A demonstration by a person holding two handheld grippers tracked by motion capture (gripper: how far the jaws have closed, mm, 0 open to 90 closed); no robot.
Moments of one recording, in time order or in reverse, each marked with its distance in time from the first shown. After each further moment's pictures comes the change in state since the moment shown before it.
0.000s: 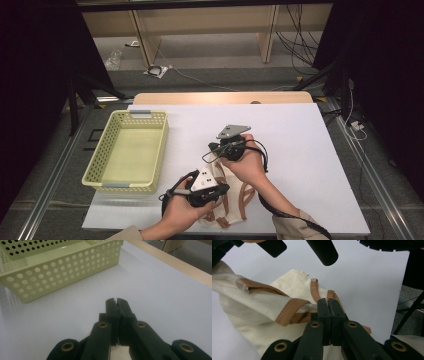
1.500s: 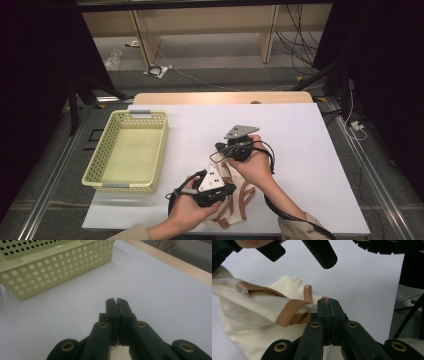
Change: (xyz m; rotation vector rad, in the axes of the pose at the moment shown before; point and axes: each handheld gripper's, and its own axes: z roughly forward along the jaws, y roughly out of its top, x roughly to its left) left arm -0.008 0.008 0.011 -0.005 -0.023 0.029; right arm -0.008 -0.009 -0.013 -0.001 -0.025 0.024
